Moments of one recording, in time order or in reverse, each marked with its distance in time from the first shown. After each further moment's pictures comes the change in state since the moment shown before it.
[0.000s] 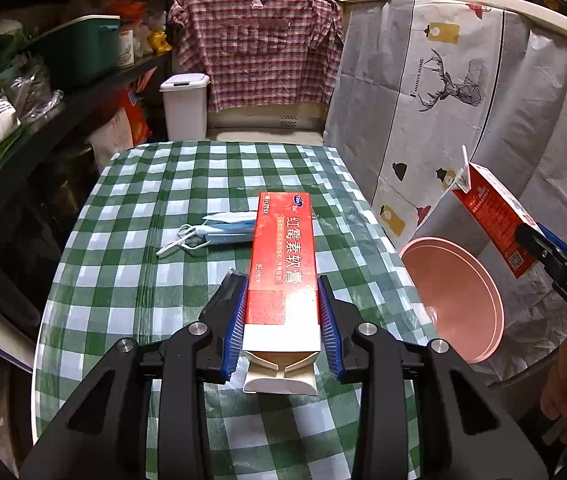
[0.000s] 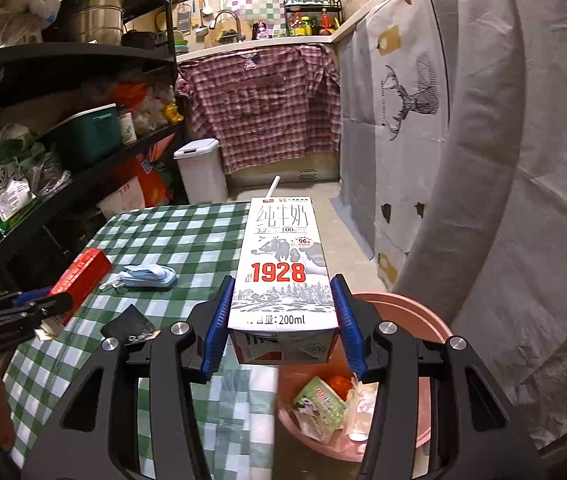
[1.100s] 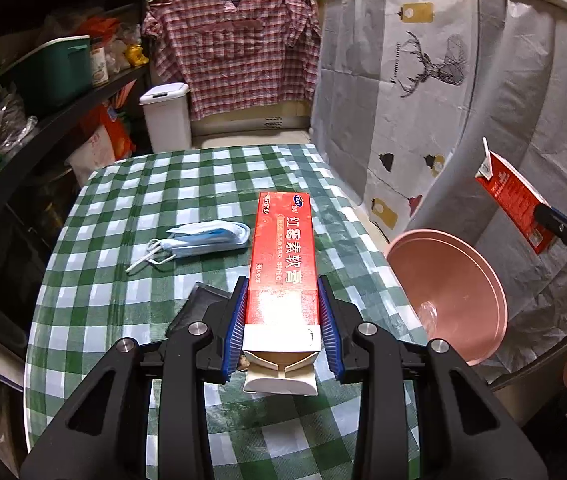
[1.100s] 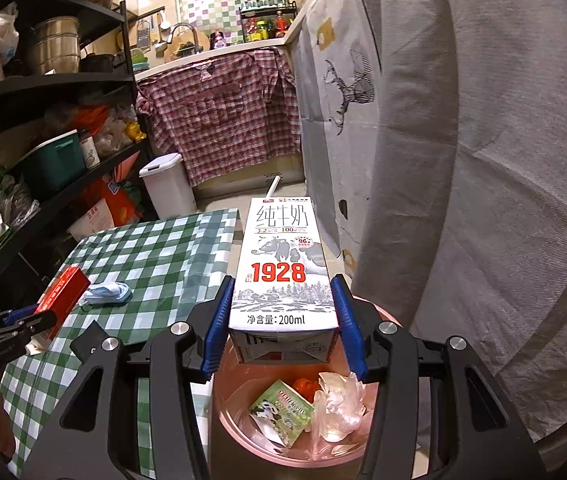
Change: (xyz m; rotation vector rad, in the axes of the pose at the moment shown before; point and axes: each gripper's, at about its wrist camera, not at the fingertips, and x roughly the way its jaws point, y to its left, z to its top) left arm 0.019 -0.042 0.002 0.096 0.000 -0.004; right arm -0.005 -0.068 -0.003 0.123 -0.012 -0.067
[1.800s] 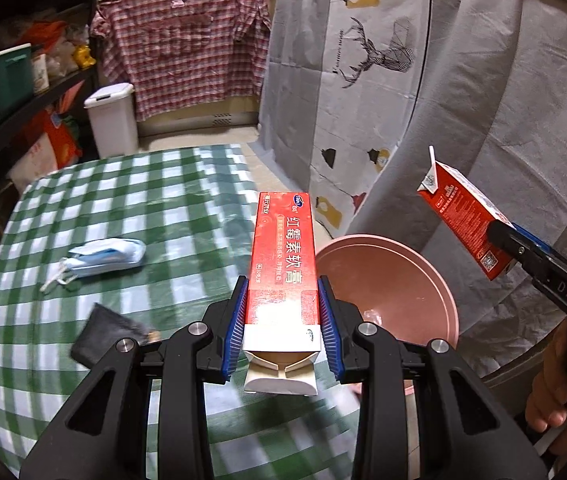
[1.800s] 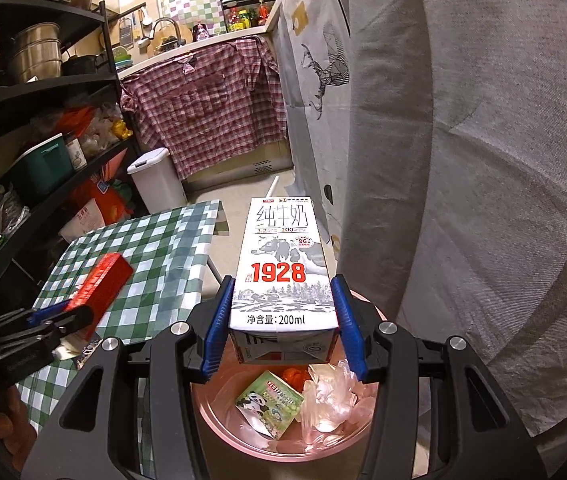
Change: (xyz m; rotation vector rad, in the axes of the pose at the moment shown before) left arm 0.032 -0.083 0.018 0.027 0.020 -0.138; right arm 0.009 -0.029 0.002 0.043 0.056 -0.015
